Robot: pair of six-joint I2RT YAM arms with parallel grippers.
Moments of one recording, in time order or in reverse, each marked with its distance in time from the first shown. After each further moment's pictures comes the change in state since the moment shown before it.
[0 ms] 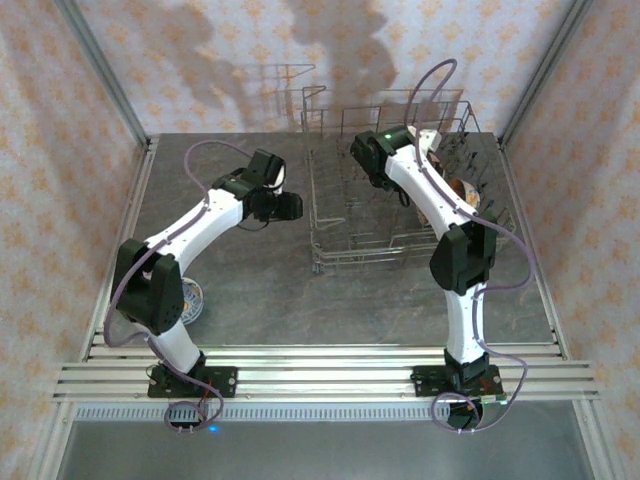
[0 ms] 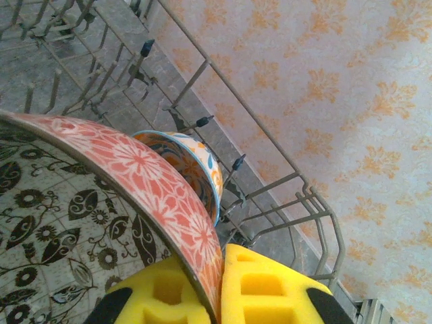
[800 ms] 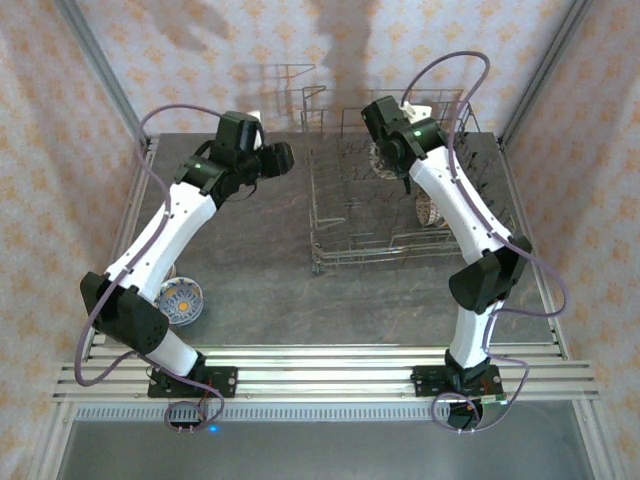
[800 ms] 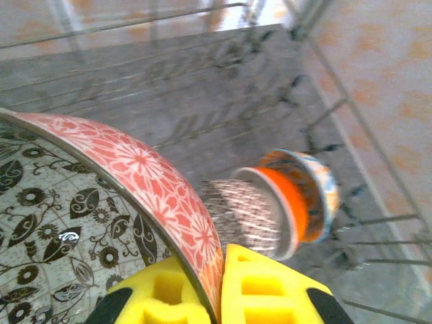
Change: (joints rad) left arm 0.038 -0.155 0.199 0.004 -0.123 -0.077; right arm 0.007 -0.206 0.013 0.359 -0.333 -0.454
